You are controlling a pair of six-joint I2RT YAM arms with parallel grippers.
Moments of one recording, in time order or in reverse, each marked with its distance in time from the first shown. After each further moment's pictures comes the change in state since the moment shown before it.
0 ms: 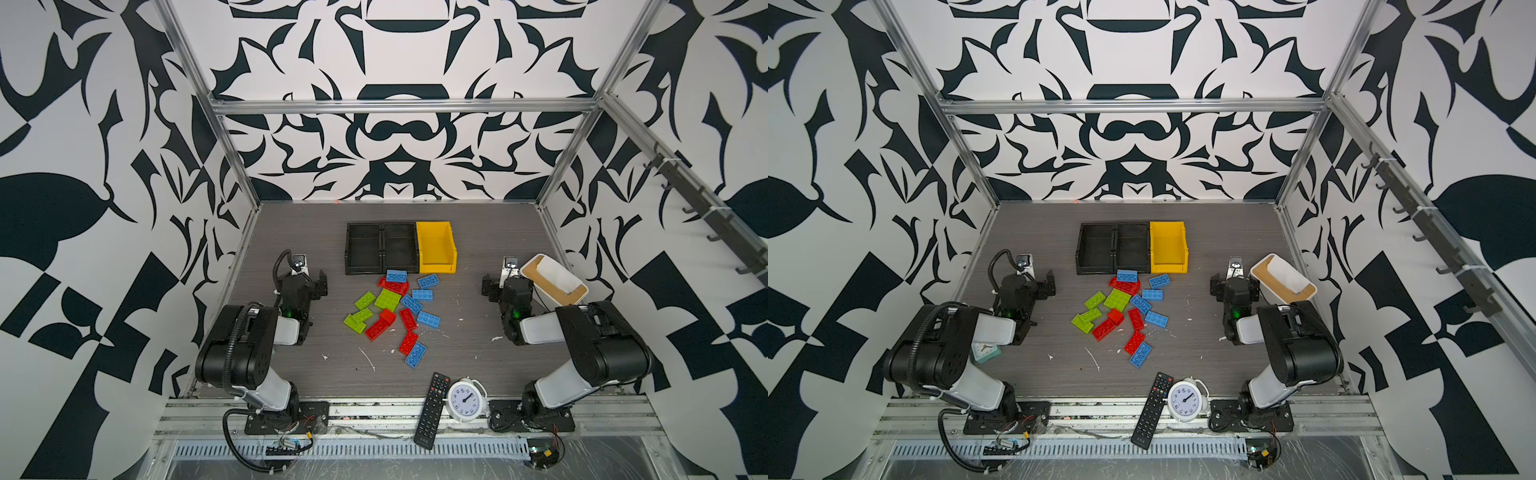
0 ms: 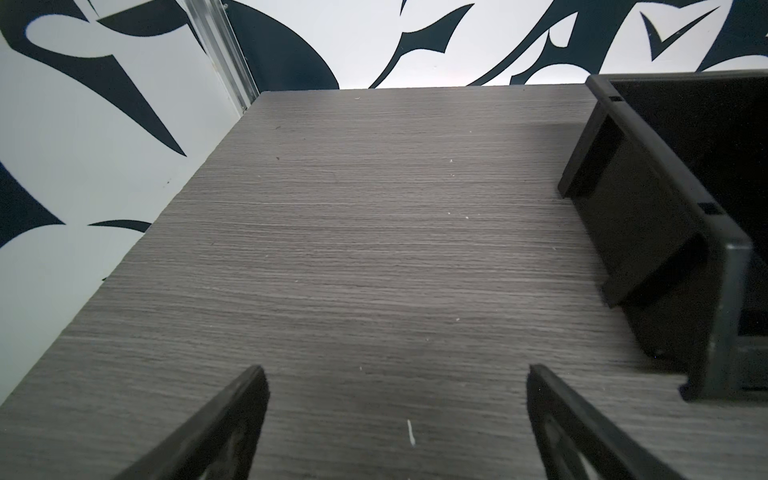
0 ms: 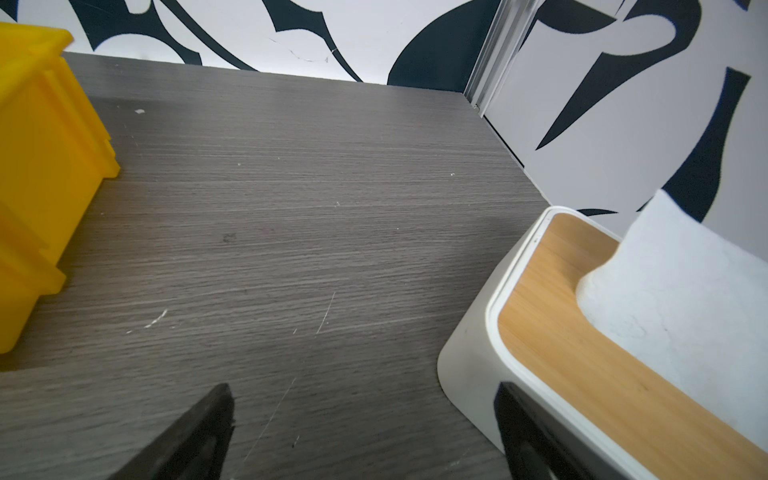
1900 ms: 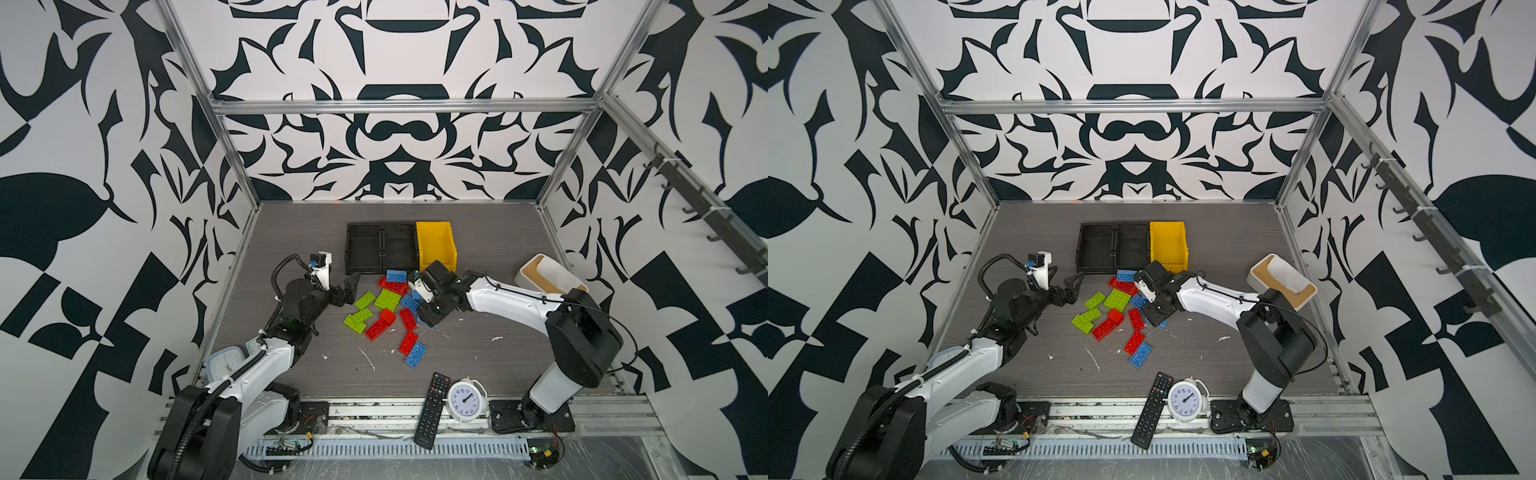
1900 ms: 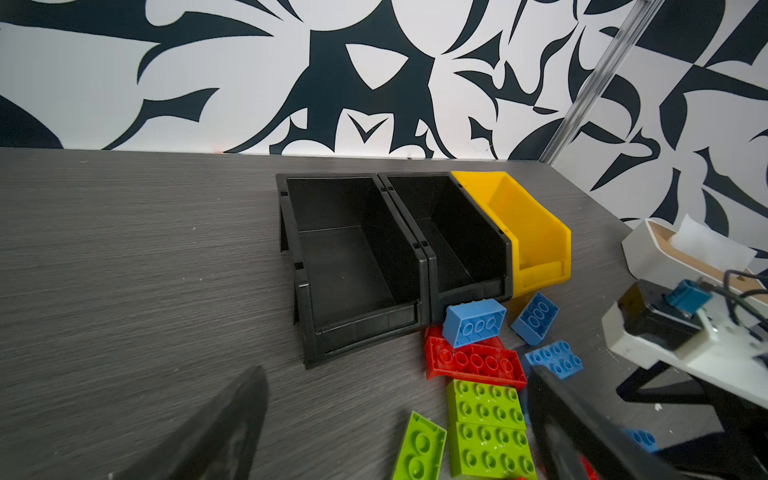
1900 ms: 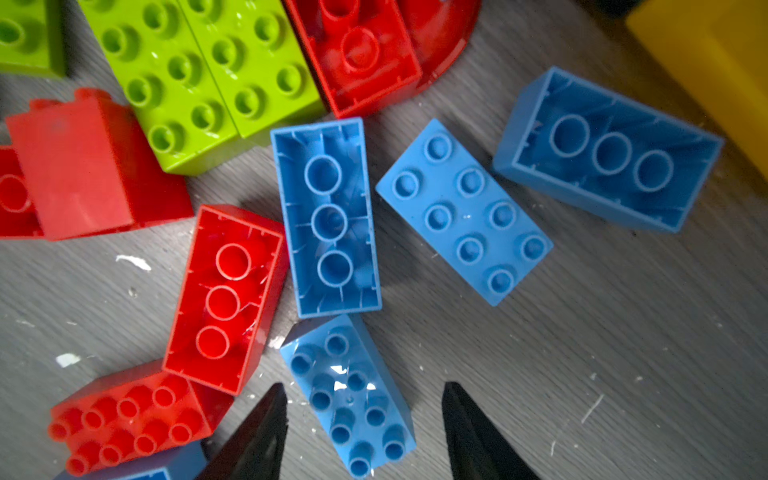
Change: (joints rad) left arm -0.212 -0.516 0.000 -0.371 0.377 -0.208; right arm 0.603 0.099 0.721 -1.441 -0.364 0.026
